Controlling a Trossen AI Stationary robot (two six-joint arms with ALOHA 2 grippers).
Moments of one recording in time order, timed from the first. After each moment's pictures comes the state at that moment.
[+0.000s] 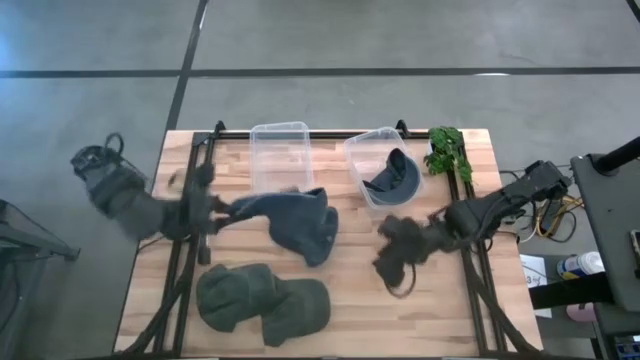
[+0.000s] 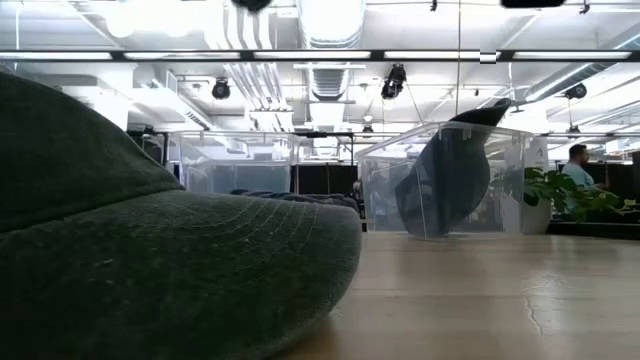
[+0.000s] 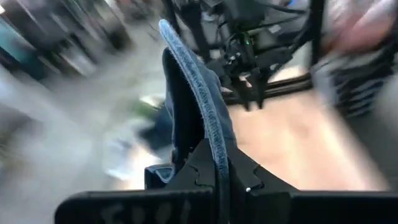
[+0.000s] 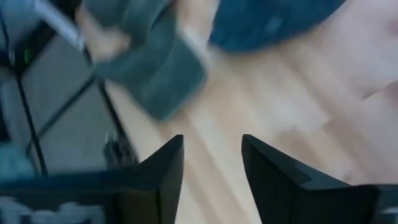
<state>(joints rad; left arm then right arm) -0.70 1.18 1.65 -0.91 -0.81 -0.03 0.42 1.38 1.34 -0.88 0.18 1.11</state>
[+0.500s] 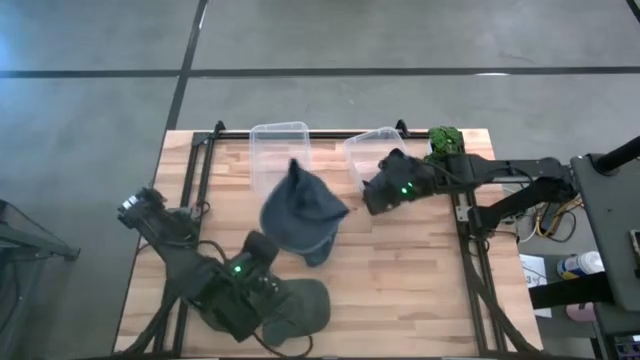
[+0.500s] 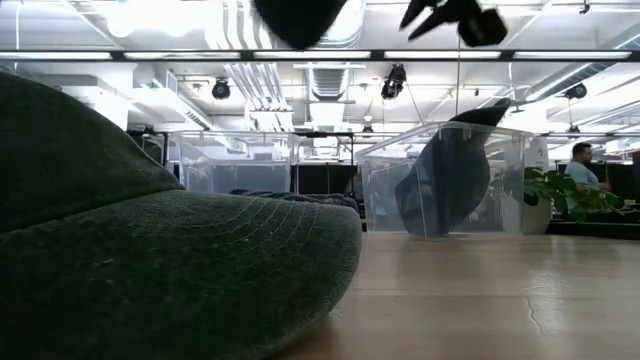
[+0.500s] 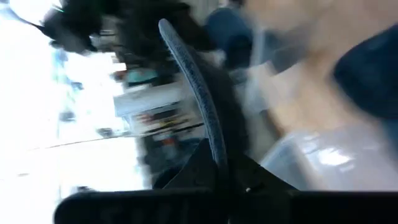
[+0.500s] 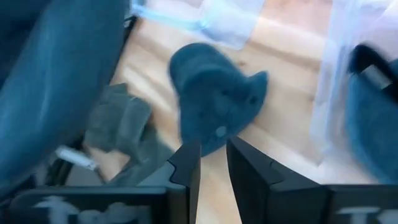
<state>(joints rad) -0.73 1.70 1.88 -1.44 -1.28 0.38 0.01 1.31 1.33 -0.82 0.10 1.10</state>
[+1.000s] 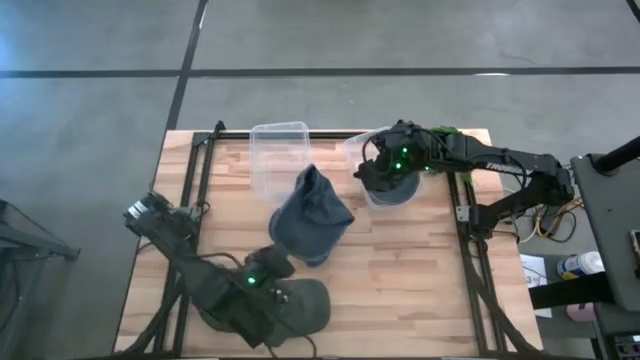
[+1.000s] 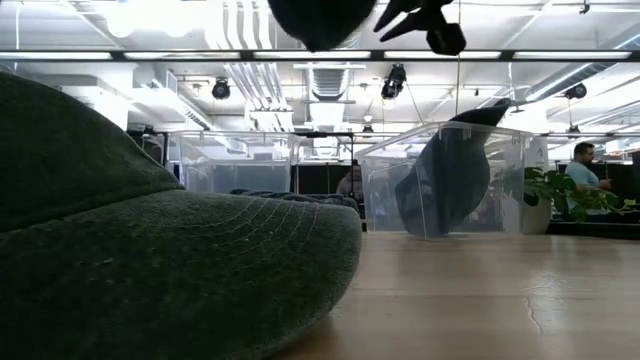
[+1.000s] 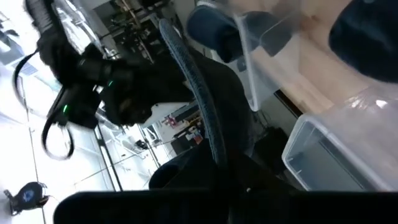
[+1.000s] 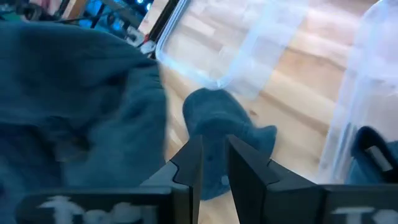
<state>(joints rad) -0.71 1.79 1.83 -1.37 -1.29 0.63 -0.19 1.35 1.39 -0.71 -0.06 0.88</state>
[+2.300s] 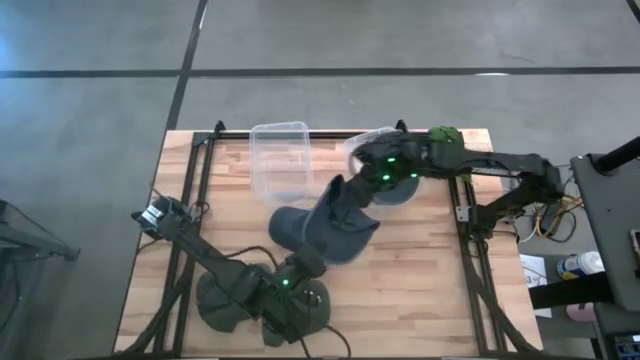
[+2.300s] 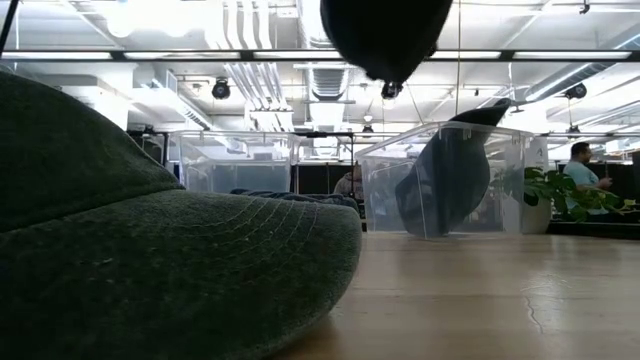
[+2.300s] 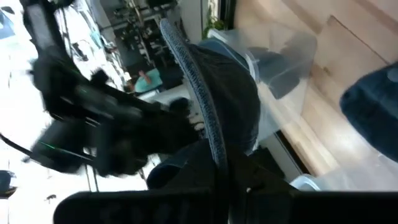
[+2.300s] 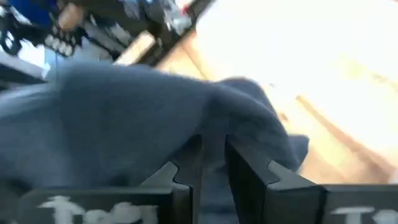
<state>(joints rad) -0.62 1.87 1.81 -0.88 -1.25 0.87 -0.13 1.45 1.40 -0.61 -0.14 0.72</state>
